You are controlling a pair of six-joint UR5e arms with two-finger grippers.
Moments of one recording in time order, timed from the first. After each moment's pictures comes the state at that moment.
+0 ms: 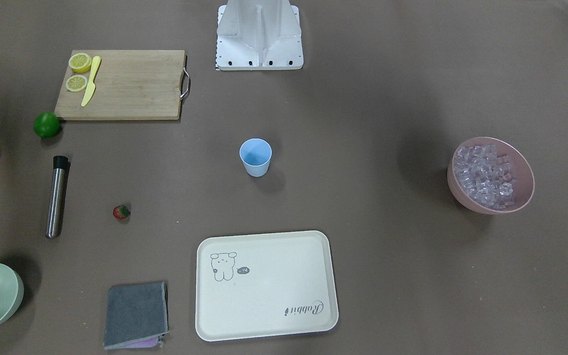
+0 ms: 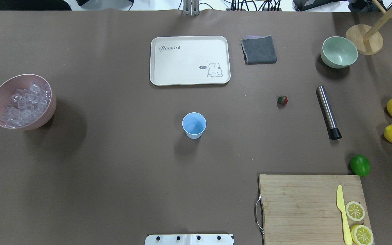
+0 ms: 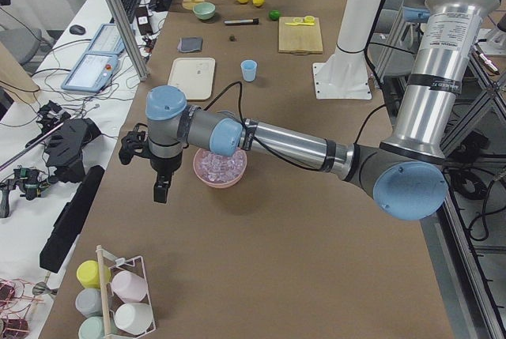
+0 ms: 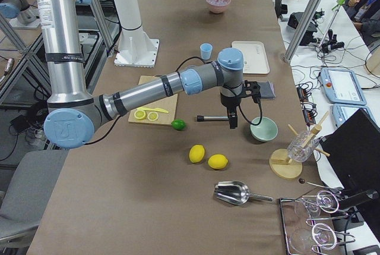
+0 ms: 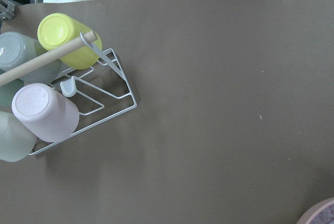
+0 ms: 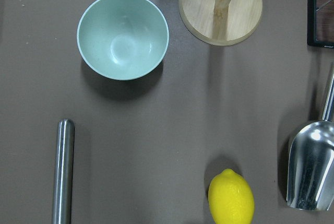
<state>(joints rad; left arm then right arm) -1.55 -1.77 -1.61 -1.65 -2.23 -0.22 1.38 -1.48 1.86 -1.58 2.22 0.29</state>
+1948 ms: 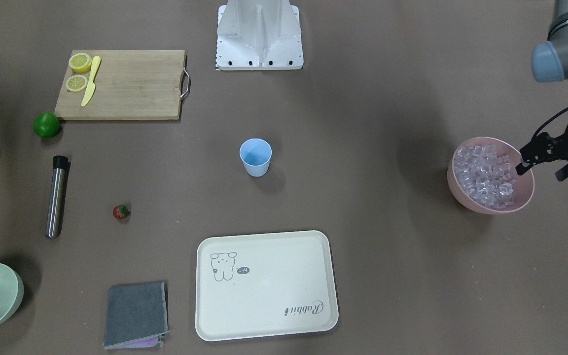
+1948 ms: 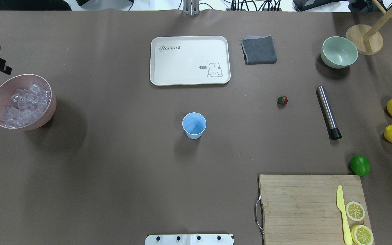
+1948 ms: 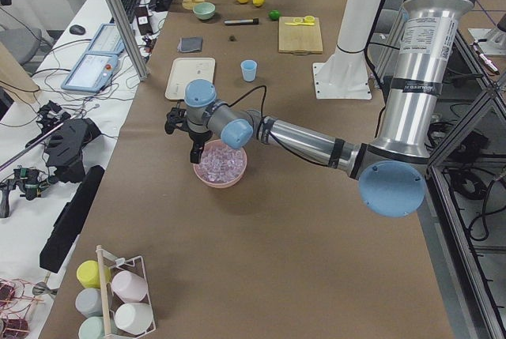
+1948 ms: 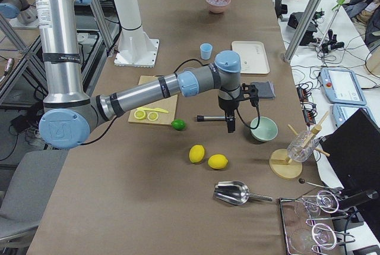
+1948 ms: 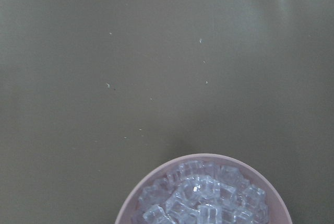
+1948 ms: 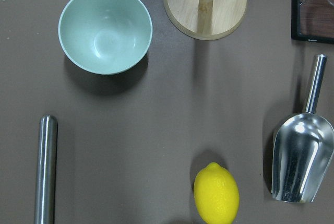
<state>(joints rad) -1.21 -1.72 -1.66 -1.98 -2.29 -0.55 1.38 -1.51 1.86 -1.58 2.18 0.29</state>
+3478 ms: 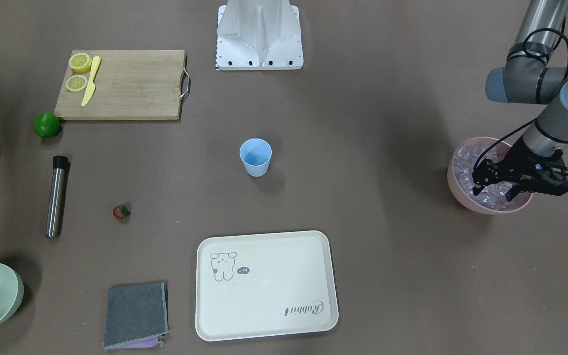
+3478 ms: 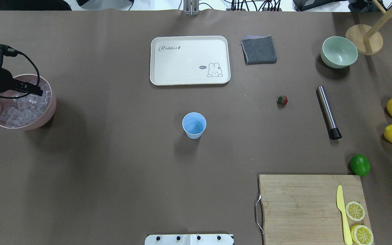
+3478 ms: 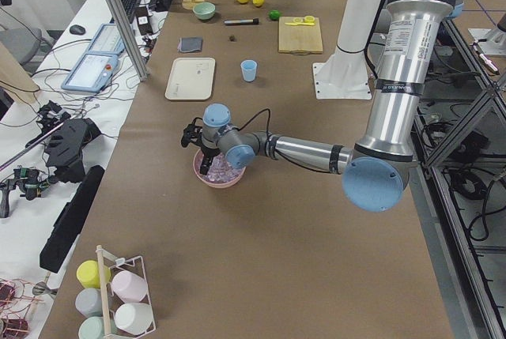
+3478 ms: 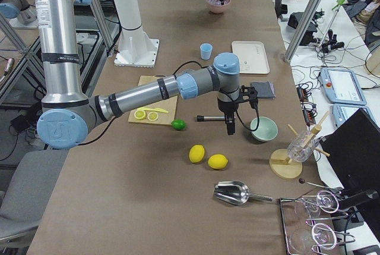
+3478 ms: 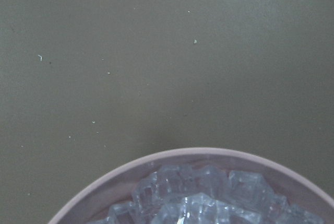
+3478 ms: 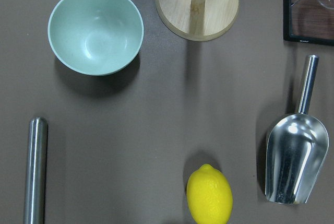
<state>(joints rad) -1.02 -1.72 -1.50 -2.25 -2.09 -0.66 1.38 -1.52 1.86 -1.55 2.17 0.30</state>
